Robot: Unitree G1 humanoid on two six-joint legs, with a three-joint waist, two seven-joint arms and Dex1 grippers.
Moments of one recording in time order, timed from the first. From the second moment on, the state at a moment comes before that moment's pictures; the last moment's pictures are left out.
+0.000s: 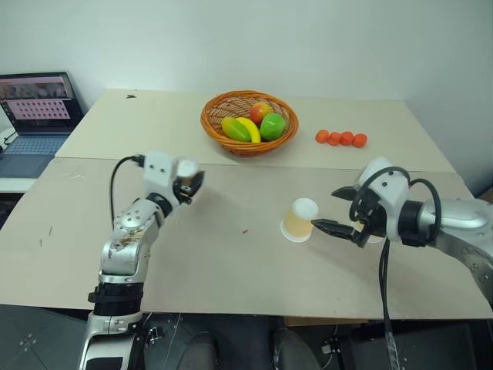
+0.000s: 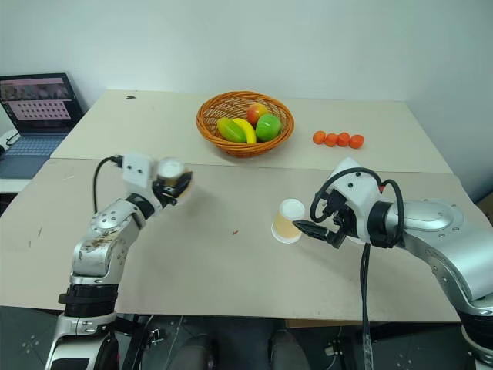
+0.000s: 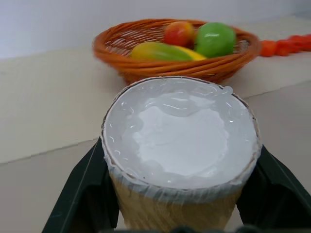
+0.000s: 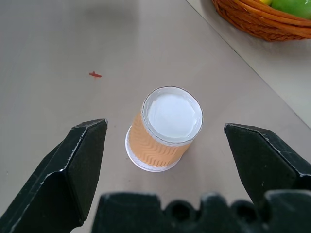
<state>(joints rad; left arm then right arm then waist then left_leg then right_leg) -0.45 0.35 0.05 -0.11 -0.22 0.46 -0.46 -0.38 -0.99 -0.09 -0.62 0.65 1.01 0.64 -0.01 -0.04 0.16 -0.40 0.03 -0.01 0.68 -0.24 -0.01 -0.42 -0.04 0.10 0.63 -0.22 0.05</state>
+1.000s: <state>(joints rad) -0.67 0.27 -0.23 0.37 -0.26 0.19 -1.10 -0.19 -0.98 -0.47 -0.90 0.81 1.32 0.47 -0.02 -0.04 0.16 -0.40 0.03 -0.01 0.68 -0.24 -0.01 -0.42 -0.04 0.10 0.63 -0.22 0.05</state>
